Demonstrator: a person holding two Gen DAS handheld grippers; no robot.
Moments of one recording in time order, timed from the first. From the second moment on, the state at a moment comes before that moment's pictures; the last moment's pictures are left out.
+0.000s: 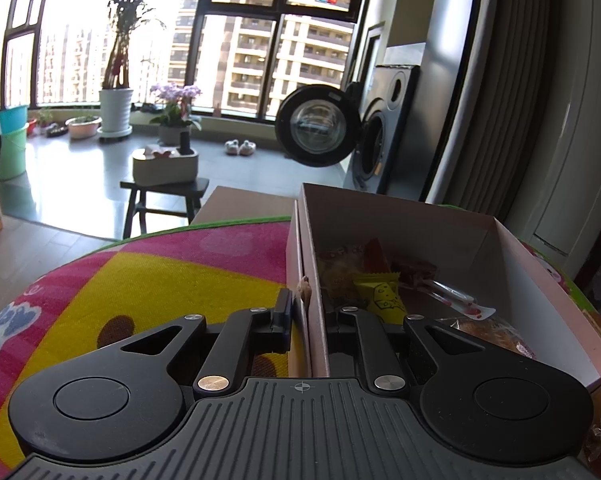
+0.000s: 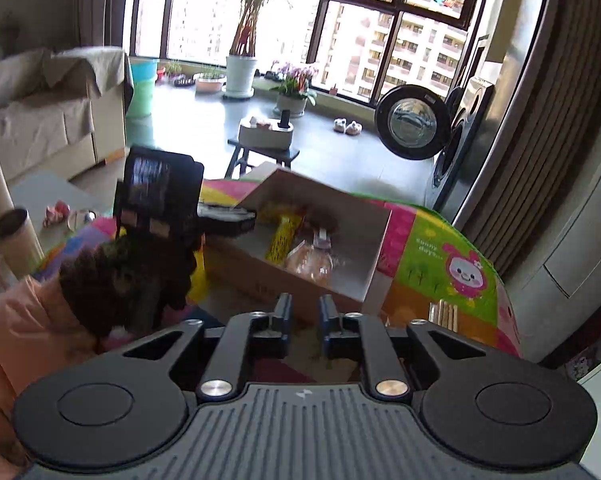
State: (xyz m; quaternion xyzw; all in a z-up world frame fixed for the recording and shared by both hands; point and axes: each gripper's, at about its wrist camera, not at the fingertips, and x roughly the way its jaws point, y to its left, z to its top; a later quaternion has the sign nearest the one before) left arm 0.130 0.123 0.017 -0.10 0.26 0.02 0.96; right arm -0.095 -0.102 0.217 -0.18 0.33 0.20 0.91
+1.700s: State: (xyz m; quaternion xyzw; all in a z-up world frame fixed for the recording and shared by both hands) left arm 0.130 0.123 0.016 -0.10 0.26 0.02 0.96; right arm 0.084 -0.074 0.169 -0.10 0.41 0.11 0.90
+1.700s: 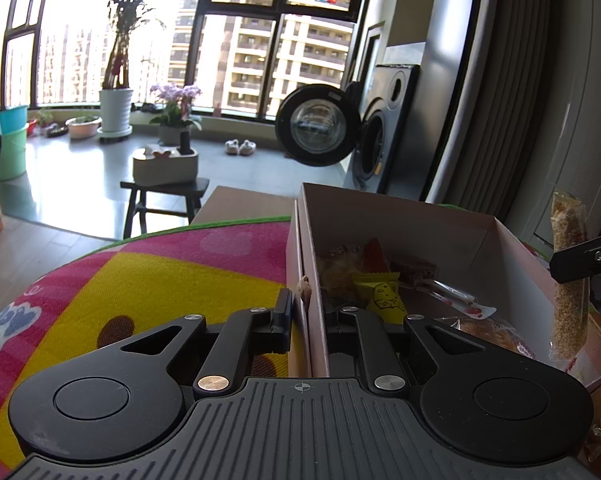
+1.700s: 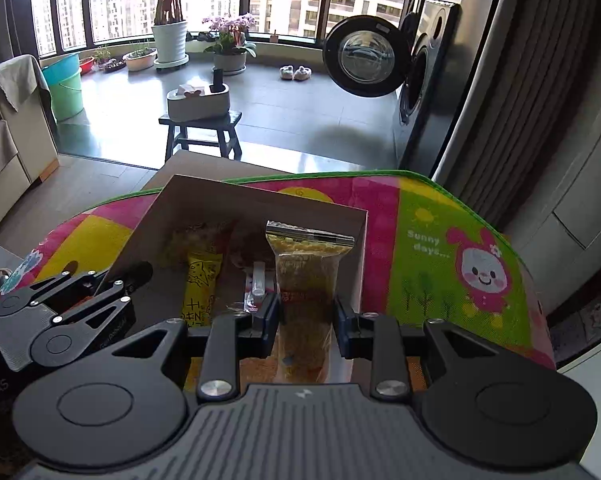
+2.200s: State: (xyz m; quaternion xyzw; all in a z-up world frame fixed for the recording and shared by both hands) left arm 0.130 0.124 0.015 -0.10 0.26 0.02 0.96; right arm 0.065 -0.105 0.186 -0.08 0.37 0.11 0.92
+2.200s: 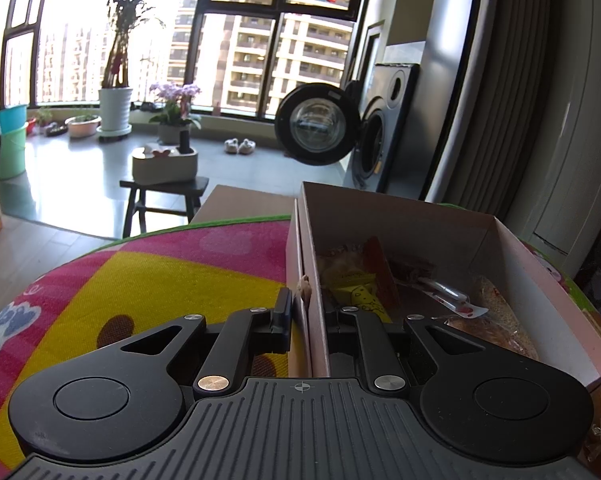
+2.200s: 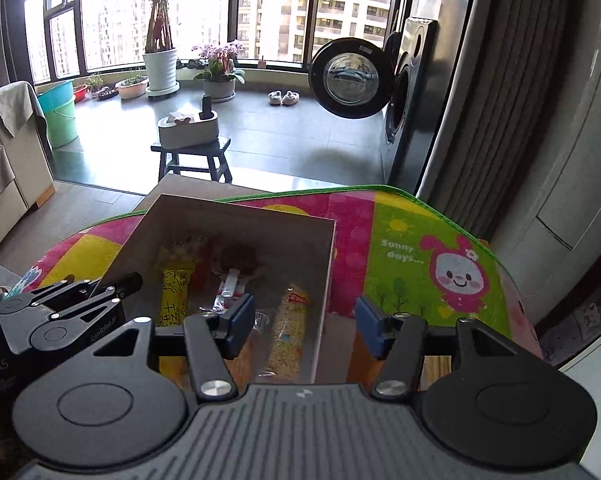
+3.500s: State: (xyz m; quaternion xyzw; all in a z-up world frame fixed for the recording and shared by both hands) left arm 0.122 0.108 0.021 -0.03 0.31 0.06 0.95; right arm -0.073 -0.222 0.102 -0.04 0.29 0.10 0.95
